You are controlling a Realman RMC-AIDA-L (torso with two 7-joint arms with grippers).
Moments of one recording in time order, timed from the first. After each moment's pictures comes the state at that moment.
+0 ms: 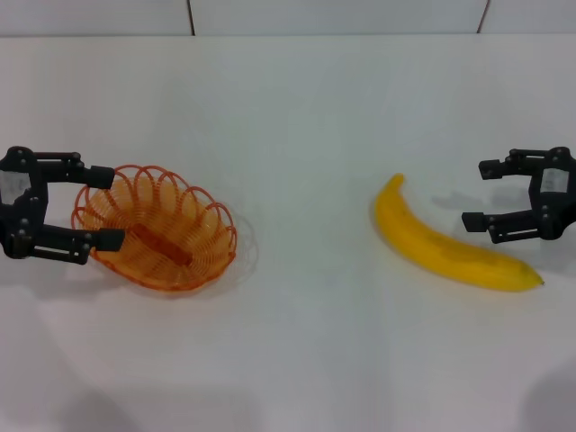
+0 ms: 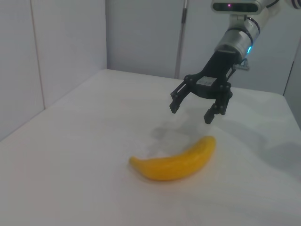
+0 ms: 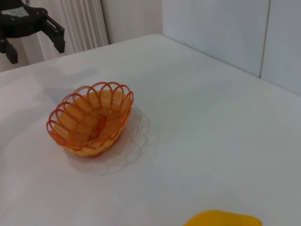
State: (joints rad) left arm -0.52 -1.88 0.75 0.85 2.04 1.84 -1.39; right arm 0.56 2.03 -0.36 -0.84 -2.42 -1.72 1.31
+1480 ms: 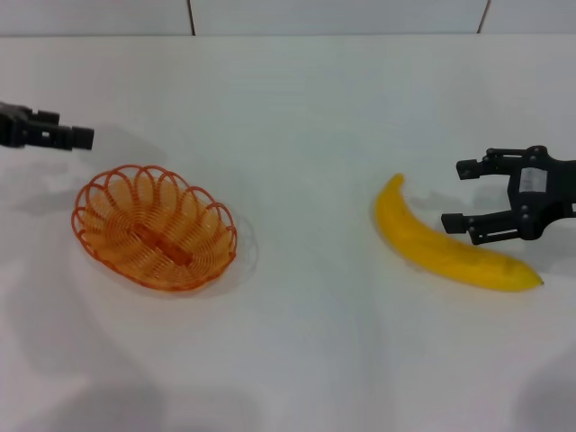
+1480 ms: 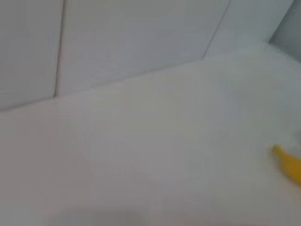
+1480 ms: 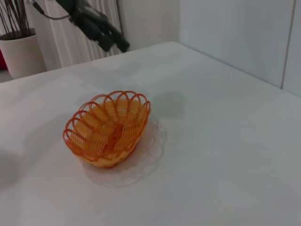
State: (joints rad) left arm -0.66 -1.84 0.69 0.82 2.26 1.57 -1.97; right arm 0.58 2.04 -0.37 -0.80 -2.41 -1.72 1.29
